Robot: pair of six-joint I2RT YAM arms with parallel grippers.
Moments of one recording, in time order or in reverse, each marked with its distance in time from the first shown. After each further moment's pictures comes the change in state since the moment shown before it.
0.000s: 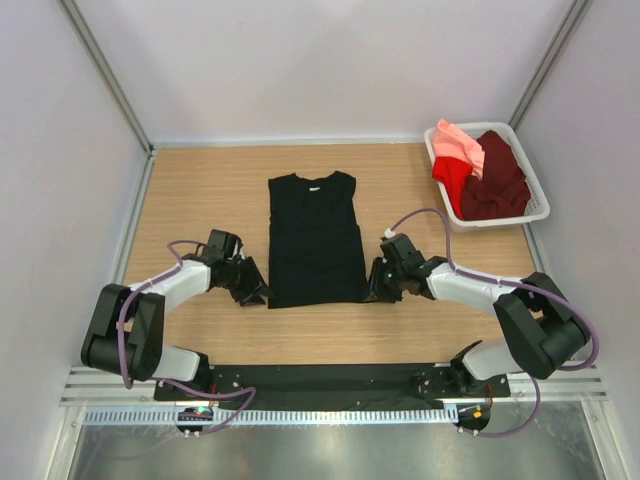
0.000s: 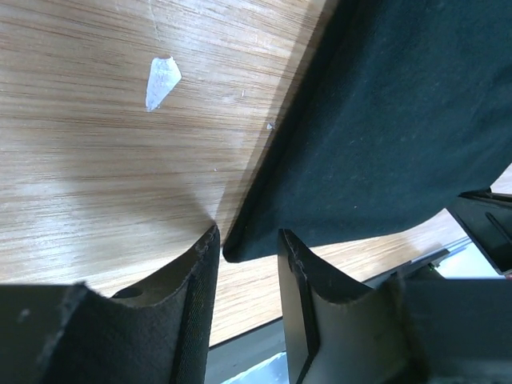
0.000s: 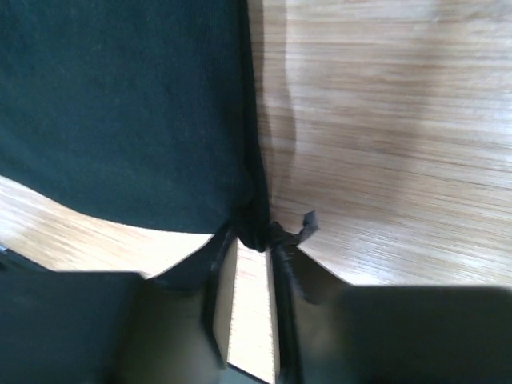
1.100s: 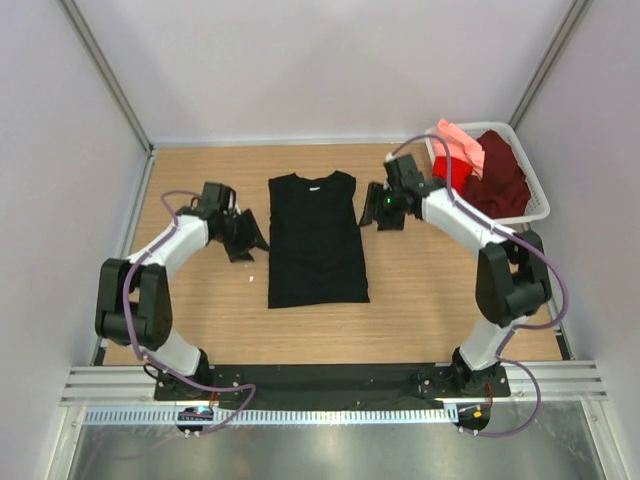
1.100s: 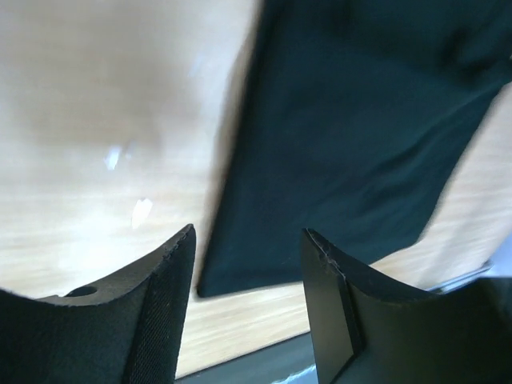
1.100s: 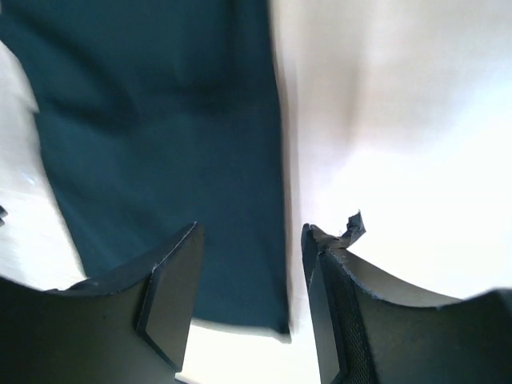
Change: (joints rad) left arm 0.088 0.196 0.493 -0.208 -0.076 0.157; right arm -0.222 0.351 0.775 -0.352 0.030 -0.248
